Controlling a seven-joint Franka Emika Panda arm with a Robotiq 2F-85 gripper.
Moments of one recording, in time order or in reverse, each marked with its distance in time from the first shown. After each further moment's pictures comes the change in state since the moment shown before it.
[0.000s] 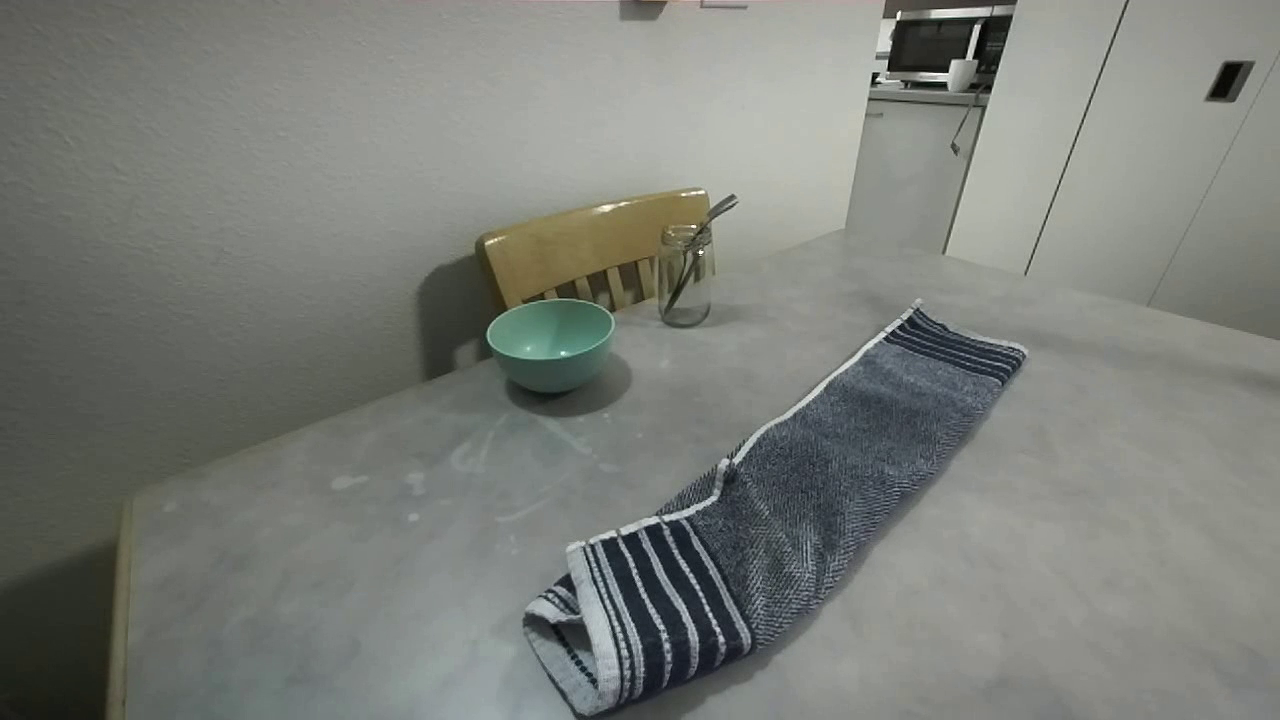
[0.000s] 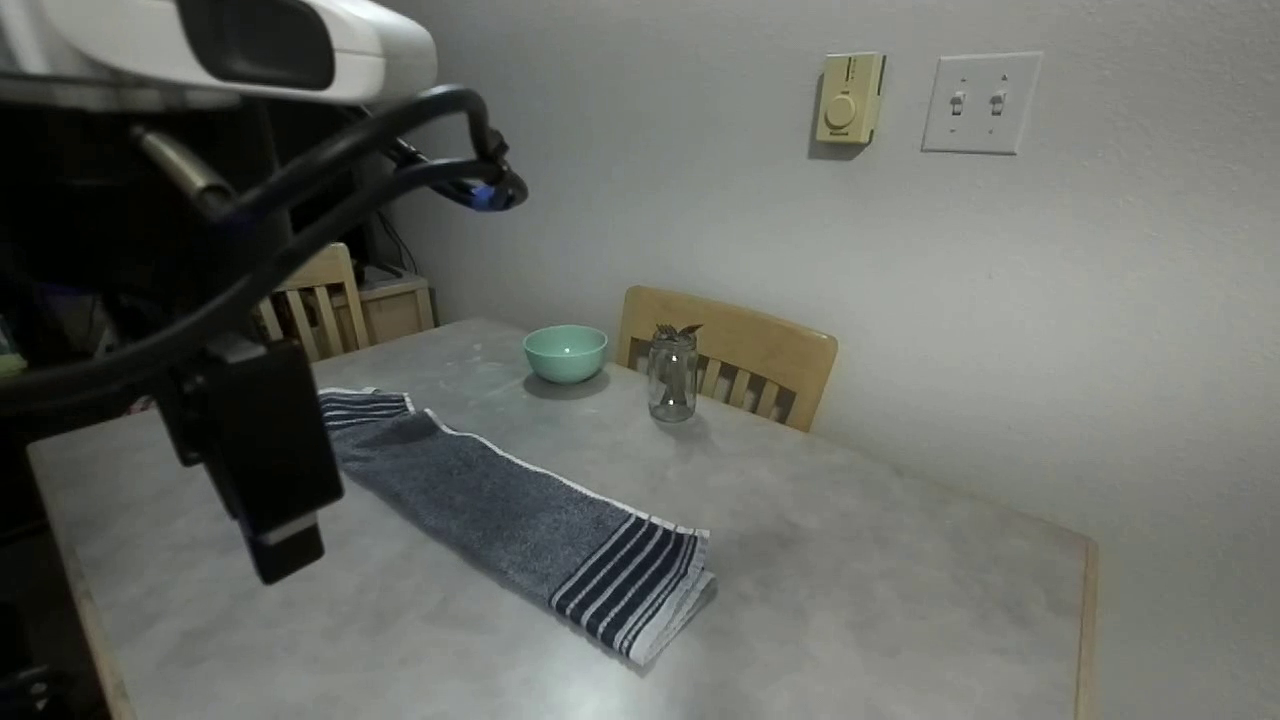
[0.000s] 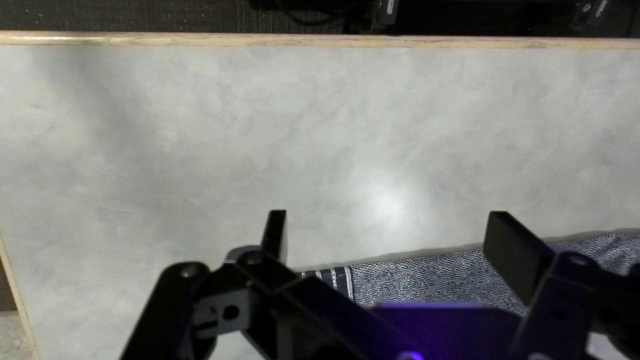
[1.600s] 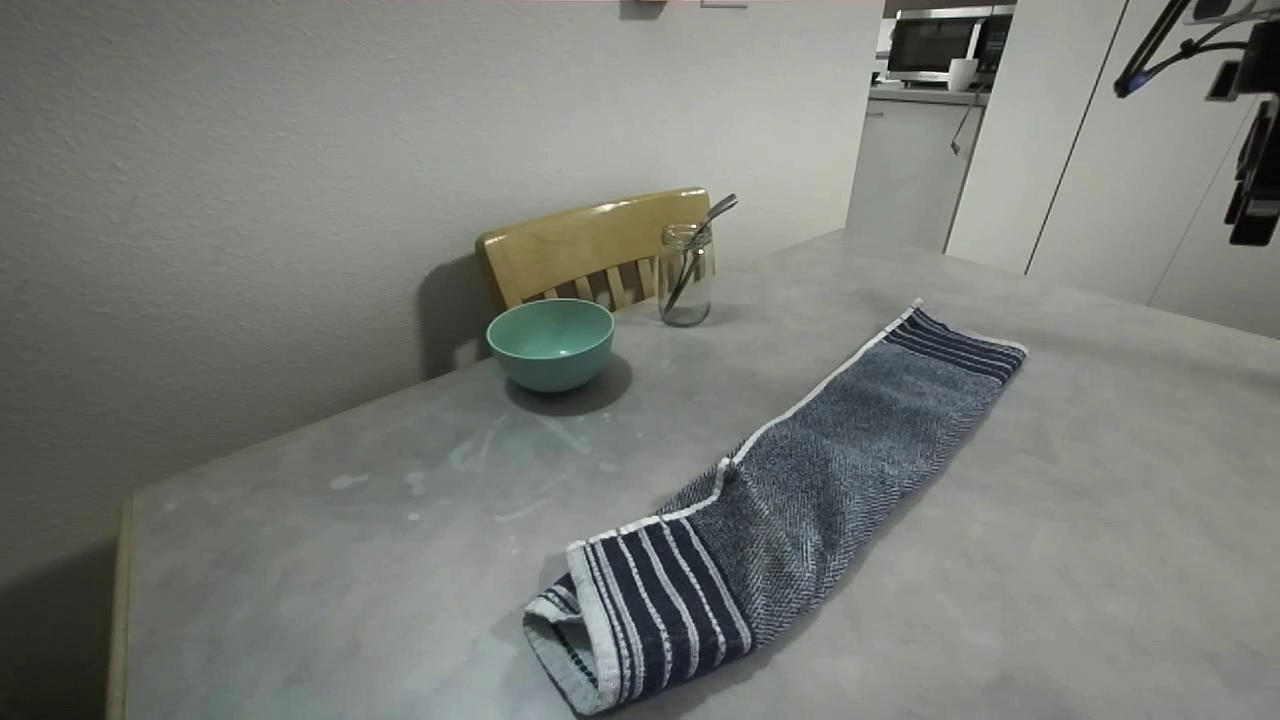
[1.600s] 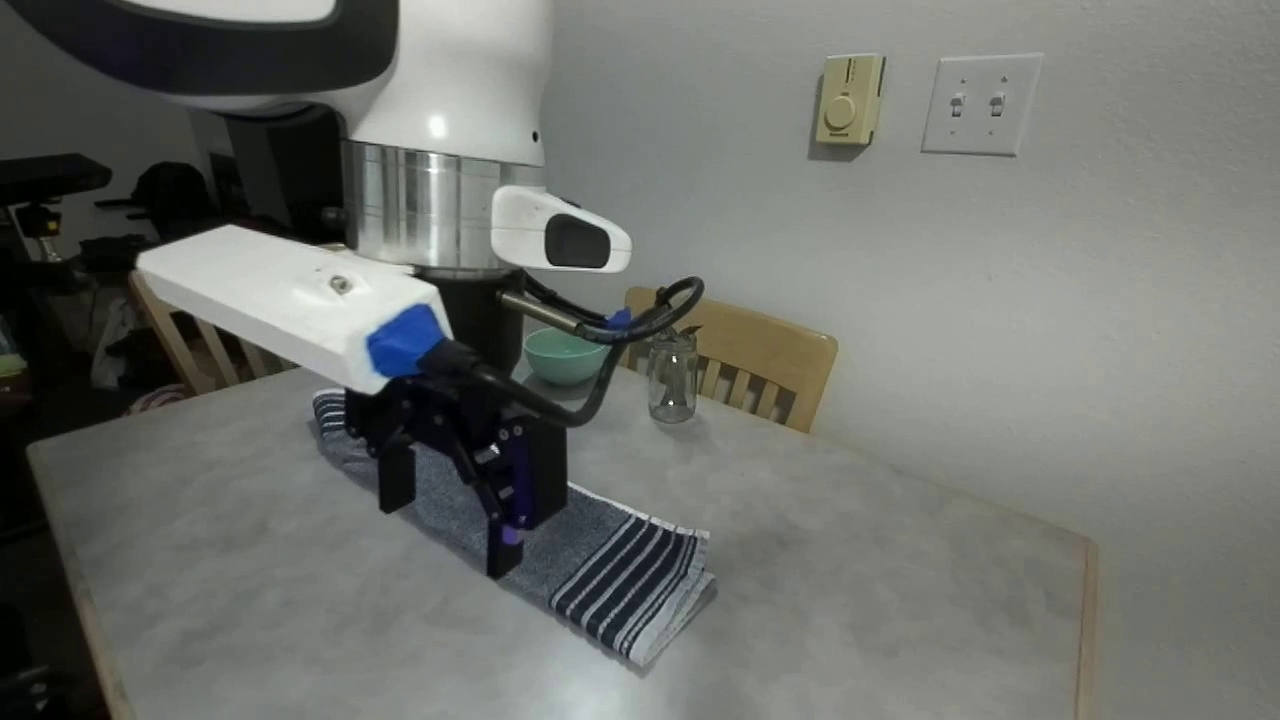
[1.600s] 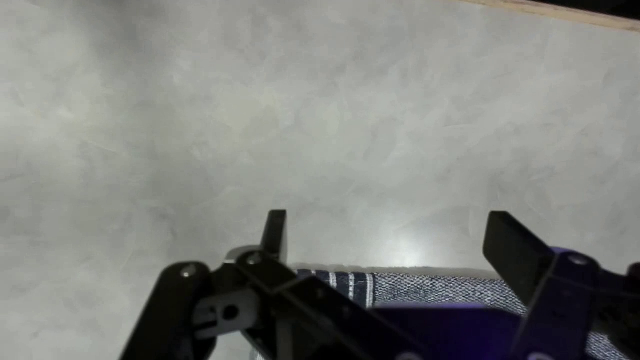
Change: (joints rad) arm 0.014 0.438 0.138 0.187 0.066 0.139 -0.075
